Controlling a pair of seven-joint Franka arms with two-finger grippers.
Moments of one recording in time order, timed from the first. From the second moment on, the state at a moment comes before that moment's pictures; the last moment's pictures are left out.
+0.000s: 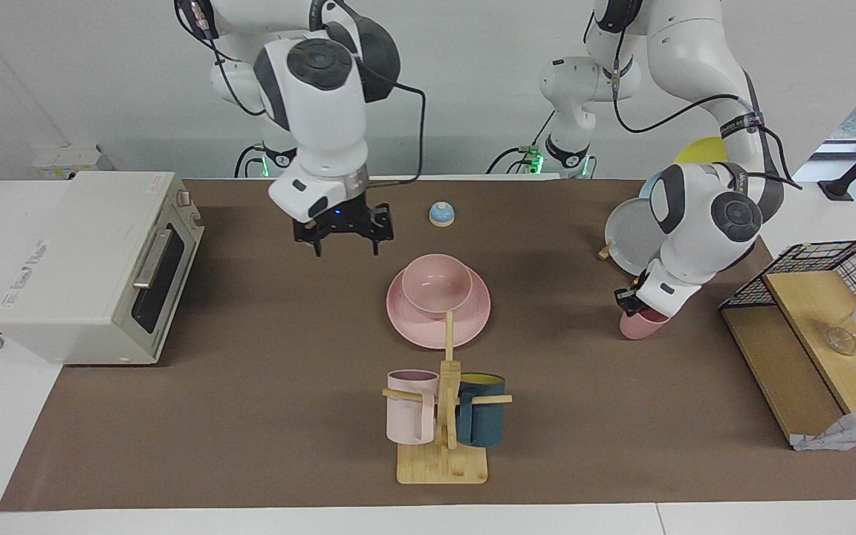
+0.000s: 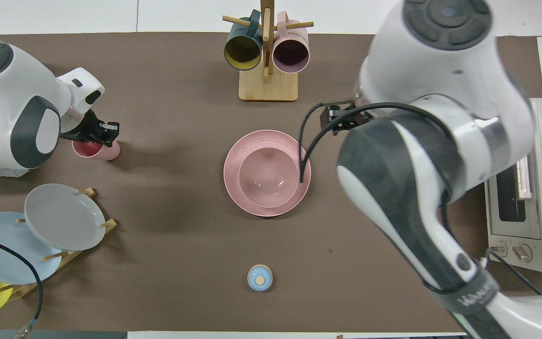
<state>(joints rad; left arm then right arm) -0.06 0.31 -0.07 -1.75 0.02 1.95 -0.10 0.11 0.28 0.29 -1.34 -0.12 1.54 0.34</state>
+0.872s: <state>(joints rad) -0.49 0.44 -0.09 -1.19 -0.08 1.64 -0.87 0.15 0.06 -0.13 -1.65 -0.04 1.58 -0.12</state>
